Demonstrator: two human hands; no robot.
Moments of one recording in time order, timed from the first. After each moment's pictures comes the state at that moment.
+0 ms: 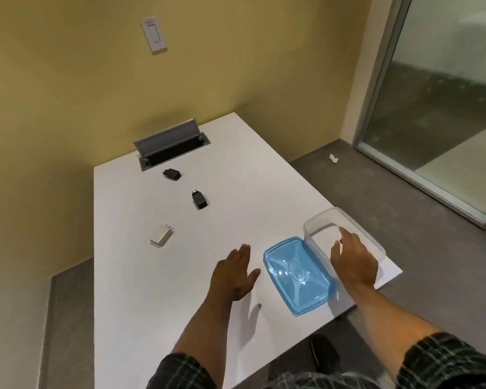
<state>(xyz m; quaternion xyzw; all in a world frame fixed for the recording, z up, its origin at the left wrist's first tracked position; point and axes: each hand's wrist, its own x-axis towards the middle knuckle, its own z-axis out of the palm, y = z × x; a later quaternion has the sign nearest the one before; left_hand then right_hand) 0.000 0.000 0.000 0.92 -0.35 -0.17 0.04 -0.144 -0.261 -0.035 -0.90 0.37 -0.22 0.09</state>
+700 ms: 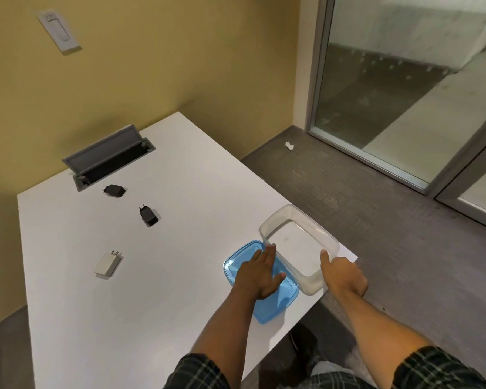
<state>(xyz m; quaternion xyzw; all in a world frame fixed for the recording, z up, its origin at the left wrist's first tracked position) -0.040 -0.149 -0.024 0.84 -0.46 -0.29 0.03 -0.187 -0.303 -0.052 -0.76 0.61 0.04 0.21</state>
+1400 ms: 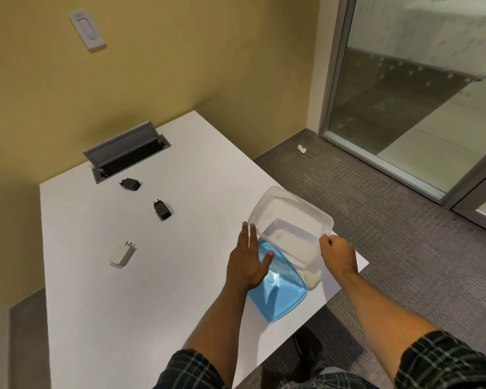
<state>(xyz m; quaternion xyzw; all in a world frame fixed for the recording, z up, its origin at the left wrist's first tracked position) -0.007 -0.111 -0.015 0.90 -0.36 -0.16 0.20 -0.142 -0.313 -0.037 -0.78 0.49 -0.12 0.38</state>
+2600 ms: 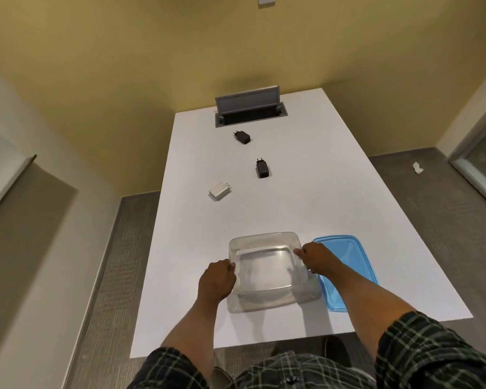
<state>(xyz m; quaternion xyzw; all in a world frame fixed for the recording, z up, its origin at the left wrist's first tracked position) -0.043 0.154 -0.026 0.97 -0.01 -0.17 0.18 -0.028 -0.133 -0.030 -0.92 0.11 0.28 0.26</state>
